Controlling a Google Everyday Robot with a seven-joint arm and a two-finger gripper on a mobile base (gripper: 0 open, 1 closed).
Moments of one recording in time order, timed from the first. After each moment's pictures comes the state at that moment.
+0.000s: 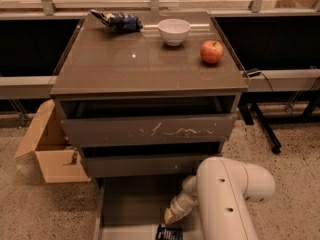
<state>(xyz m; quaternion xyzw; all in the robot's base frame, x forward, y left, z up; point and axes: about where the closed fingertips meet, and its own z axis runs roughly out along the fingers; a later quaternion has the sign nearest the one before) 0.495 -0.059 0.120 0.10 -0.96 -0.26 0.09</state>
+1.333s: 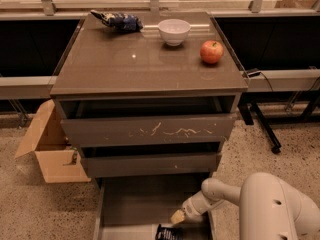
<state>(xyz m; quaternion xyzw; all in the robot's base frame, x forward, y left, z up) 0.478 -0.085 0.171 0.25 -0.90 -0.36 -0.01</state>
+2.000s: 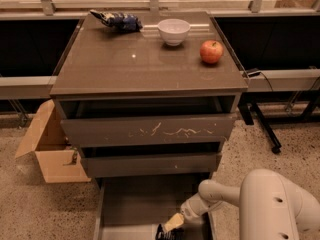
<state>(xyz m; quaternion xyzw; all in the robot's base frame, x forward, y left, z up) 0.475 -0.084 0.173 0.30 -0.90 -0.33 -0.03</state>
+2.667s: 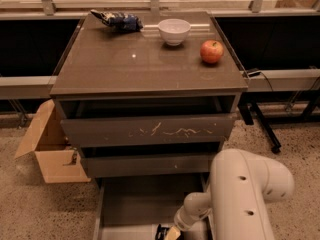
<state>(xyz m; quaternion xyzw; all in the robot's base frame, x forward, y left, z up) 0.453 -0.084 0.136 0.44 -0.88 -0.19 -0.06</state>
